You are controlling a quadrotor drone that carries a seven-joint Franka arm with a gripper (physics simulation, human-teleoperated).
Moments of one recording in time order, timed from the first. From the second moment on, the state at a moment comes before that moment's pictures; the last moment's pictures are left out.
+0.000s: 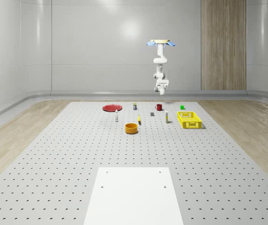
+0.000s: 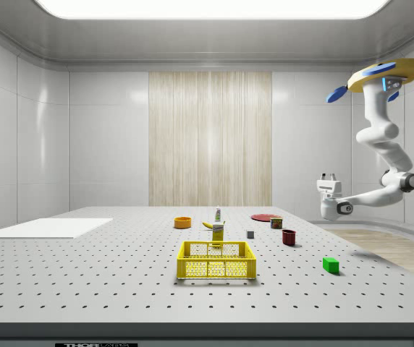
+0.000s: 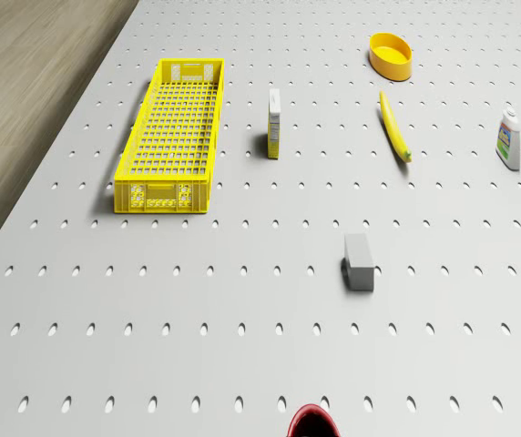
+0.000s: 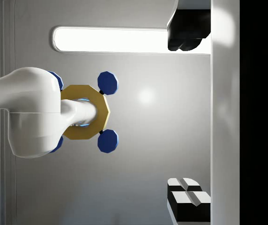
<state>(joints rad) -0.01 -0.71 0.01 -2.05 0.00 1.37 0.78</state>
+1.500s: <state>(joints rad) -0.11 -0.74 0.33 -2.15 -0.47 1.41 0.85</state>
